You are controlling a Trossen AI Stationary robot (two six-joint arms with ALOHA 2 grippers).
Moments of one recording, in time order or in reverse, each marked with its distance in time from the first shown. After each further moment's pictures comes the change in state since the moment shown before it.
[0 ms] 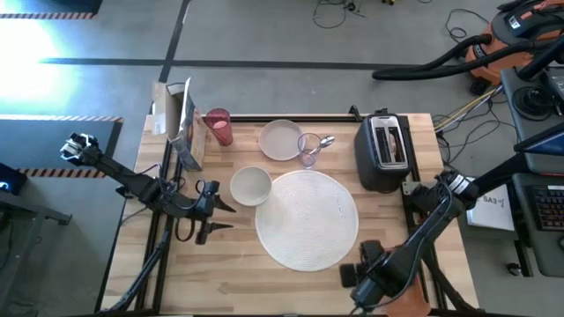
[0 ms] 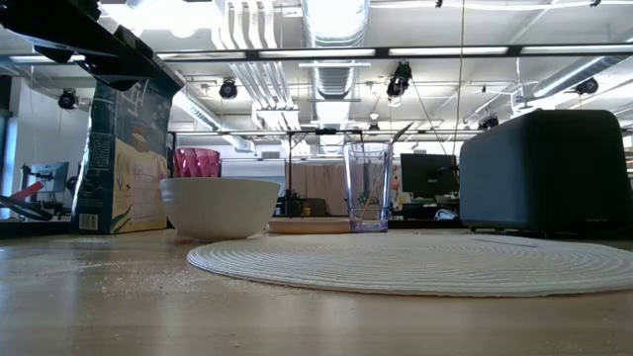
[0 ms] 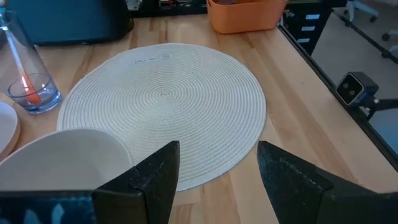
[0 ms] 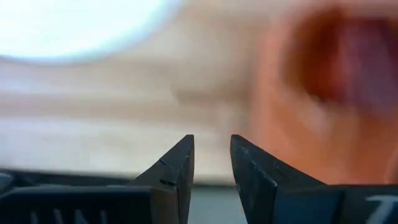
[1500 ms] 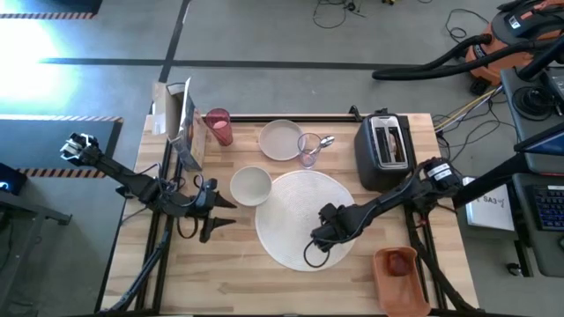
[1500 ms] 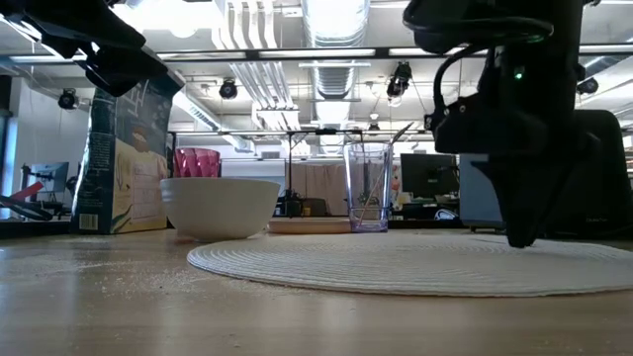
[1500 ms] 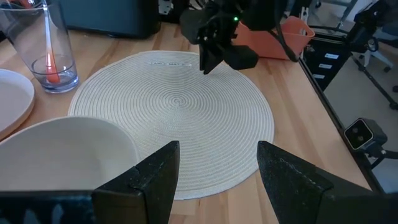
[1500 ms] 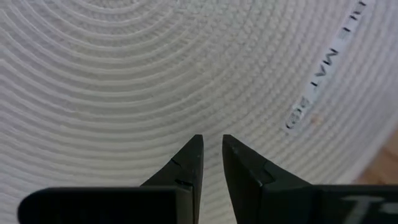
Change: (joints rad) left arm 0.000 0.001 0.000 0.035 -0.078 -0.184; right arm -0.434 0.036 -0.390 0.409 0.161 -1.018
